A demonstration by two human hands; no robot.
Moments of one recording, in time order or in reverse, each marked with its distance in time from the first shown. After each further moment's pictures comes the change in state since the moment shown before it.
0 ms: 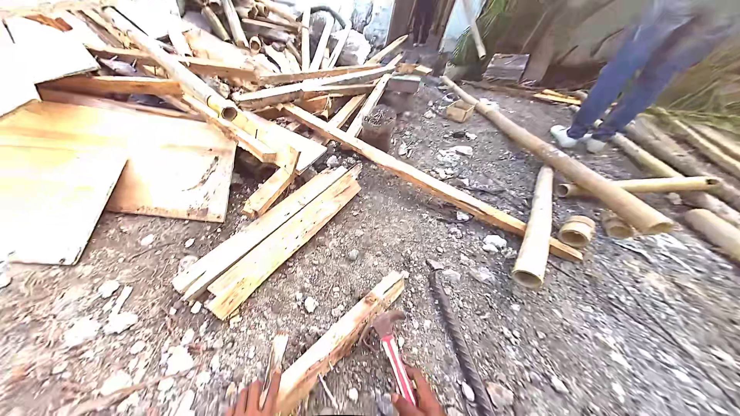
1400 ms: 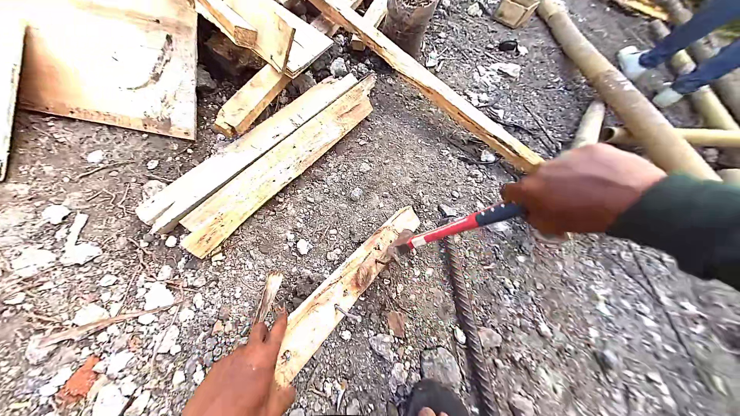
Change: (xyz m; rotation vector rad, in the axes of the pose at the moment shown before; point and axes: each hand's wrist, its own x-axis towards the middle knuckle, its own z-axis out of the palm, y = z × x) left_hand 0.024 0.053 -0.111 -0.124 -0.505 -0.117; right_hand 0.052 -0.318 -0.157 -2.093 -0.088 -0.252
